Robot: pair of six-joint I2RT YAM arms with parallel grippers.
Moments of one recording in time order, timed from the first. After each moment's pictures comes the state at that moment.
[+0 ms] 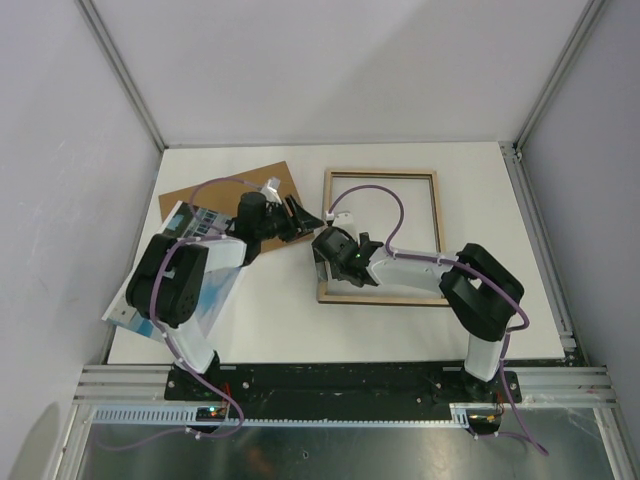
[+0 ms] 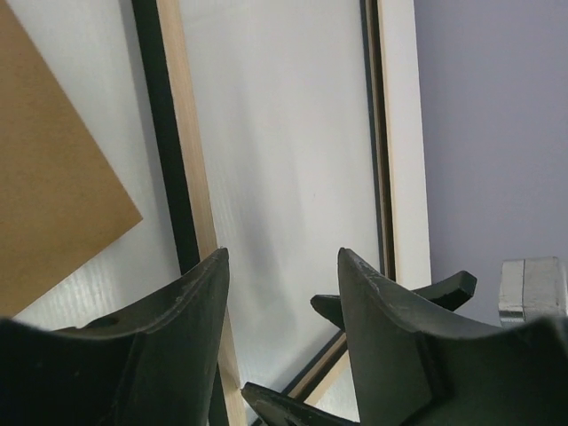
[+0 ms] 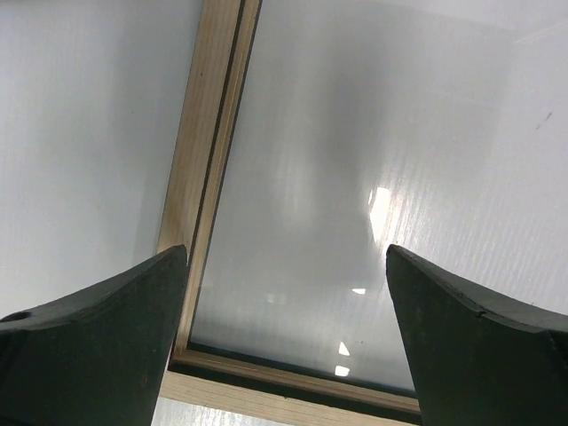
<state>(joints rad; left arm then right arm) -0.33 1.76 0.83 0.51 0.51 -0.86 0.93 1.82 1.16 -0.31 0.44 0.59</state>
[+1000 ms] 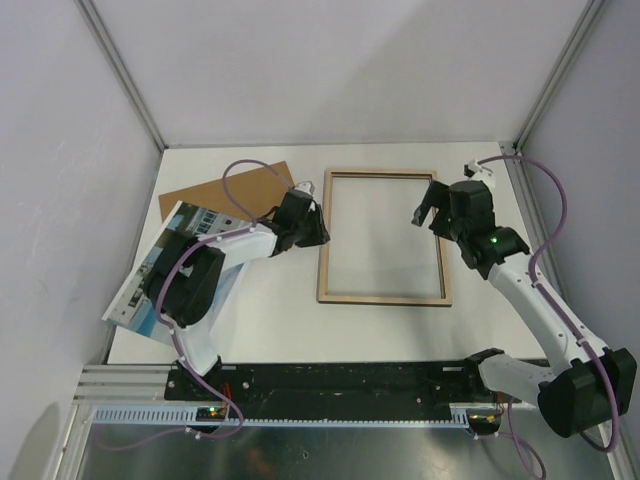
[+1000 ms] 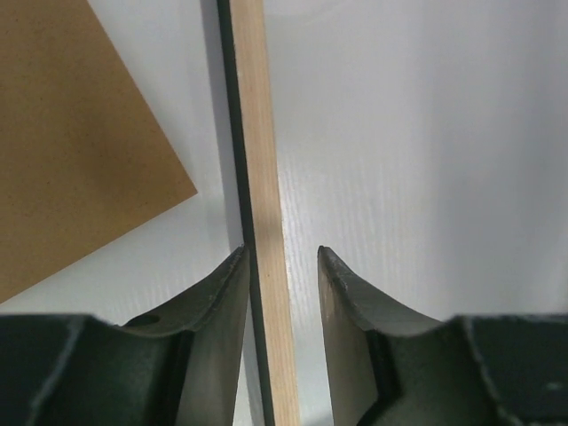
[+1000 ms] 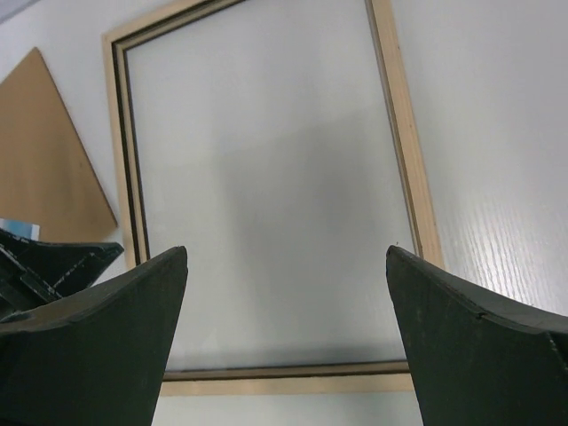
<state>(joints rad) -0.55 1.79 1.06 -0.02 0.04 -0.60 0.35 1.14 1.03 -0.47 0.26 0.58</state>
